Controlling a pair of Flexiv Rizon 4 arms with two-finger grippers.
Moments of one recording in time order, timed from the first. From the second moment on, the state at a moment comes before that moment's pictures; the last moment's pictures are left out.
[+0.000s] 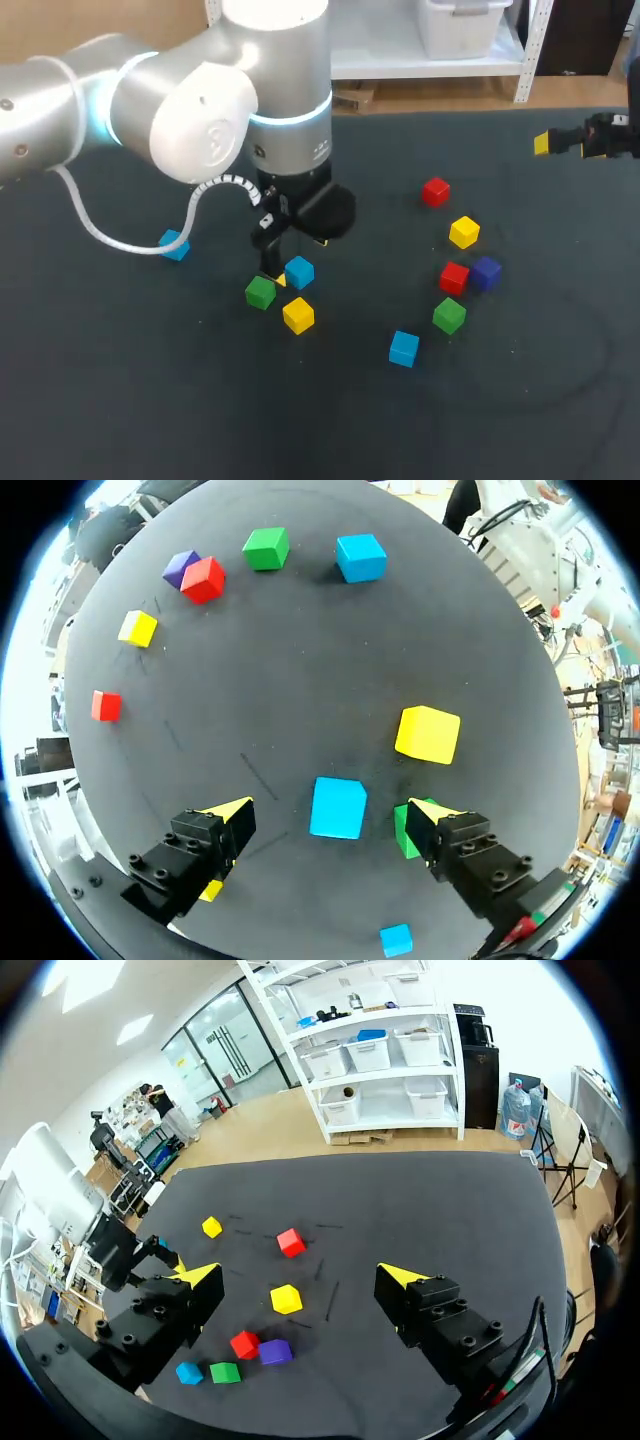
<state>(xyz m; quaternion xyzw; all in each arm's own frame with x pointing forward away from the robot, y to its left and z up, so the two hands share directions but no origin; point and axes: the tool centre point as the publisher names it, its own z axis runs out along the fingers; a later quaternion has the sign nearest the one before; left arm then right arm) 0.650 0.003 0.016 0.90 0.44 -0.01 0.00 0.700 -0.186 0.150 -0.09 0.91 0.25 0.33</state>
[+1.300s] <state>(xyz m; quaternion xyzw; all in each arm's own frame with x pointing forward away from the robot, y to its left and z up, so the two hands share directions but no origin) 0.660 0.002 0.001 0.90 0.43 -0.01 0.01 0.700 -0.186 0.150 -0.09 0.91 0.25 0.33</state>
